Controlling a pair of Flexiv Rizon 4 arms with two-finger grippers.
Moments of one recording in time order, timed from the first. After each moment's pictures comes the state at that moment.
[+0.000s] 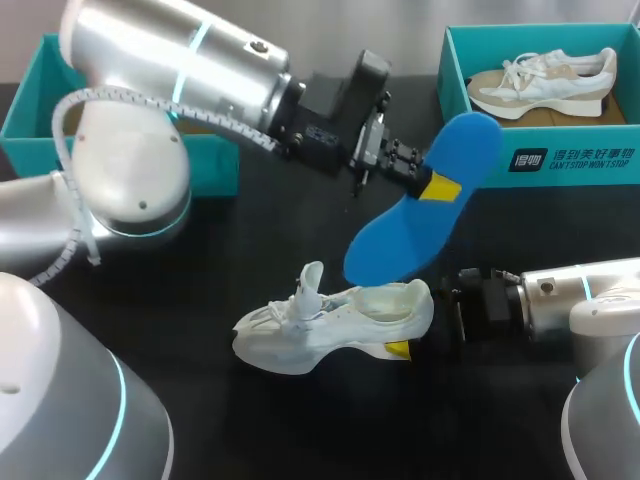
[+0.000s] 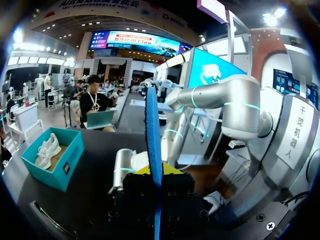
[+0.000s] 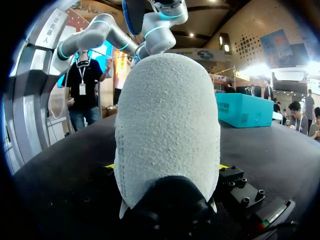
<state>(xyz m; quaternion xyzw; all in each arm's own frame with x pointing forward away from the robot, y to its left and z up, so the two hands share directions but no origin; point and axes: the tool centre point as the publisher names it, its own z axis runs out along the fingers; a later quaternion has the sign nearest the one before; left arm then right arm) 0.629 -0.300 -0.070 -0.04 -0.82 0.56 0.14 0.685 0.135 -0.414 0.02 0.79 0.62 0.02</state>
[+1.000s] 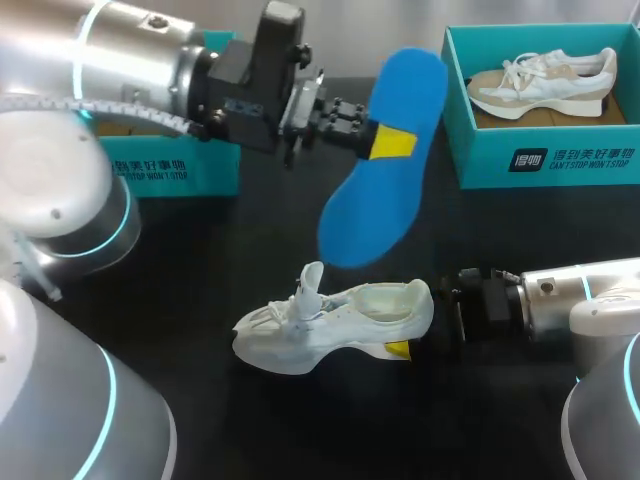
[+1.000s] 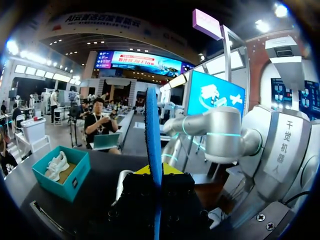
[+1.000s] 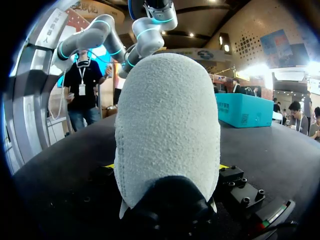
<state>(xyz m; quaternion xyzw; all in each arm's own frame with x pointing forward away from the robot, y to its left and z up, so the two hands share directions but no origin) 0.614 -0.247 0.006 -0.02 -0.76 0.64 0.12 0.685 0.135 -0.414 0.02 0.79 0.62 0.02</state>
